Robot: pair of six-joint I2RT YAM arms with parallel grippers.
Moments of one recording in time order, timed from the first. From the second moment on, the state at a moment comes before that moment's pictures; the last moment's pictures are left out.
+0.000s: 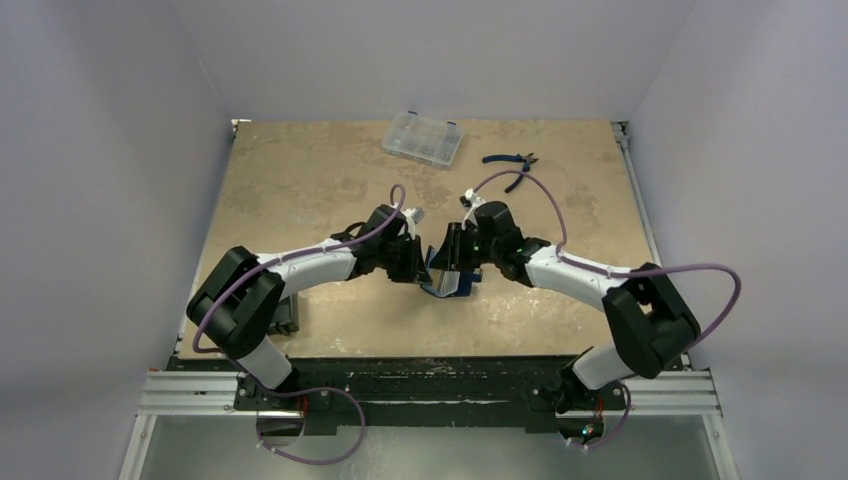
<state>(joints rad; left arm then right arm) -0.67 1.62 0.88 -0.13 0.34 -0.64 0.62 1.46 0.81 0.01 -0.30 0.65</state>
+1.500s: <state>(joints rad) -0.68 1.57 0.90 -0.13 0.35 -0.64 0.59 1.45 0.54 0.18 -0.28 0.72</state>
